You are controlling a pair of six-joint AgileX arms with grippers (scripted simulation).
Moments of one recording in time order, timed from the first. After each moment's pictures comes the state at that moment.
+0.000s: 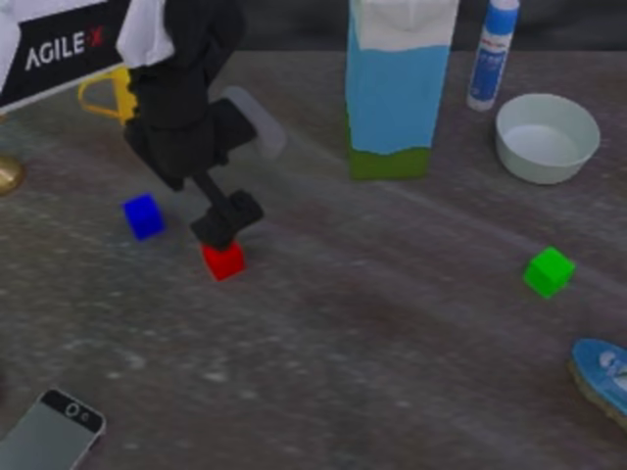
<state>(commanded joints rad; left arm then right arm) -0.39 2.19 1.76 -1.11 0.01 0.61 0.00 0.00 0.00 0.00 0.00 0.00</state>
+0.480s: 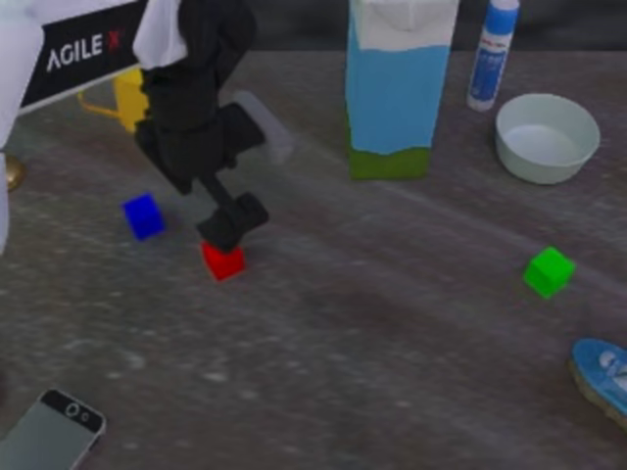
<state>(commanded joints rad) -0.40 2.24 1.81 -1.14 0.00 0.62 0.00 0.00 0.00 0.00 0.00 0.00</state>
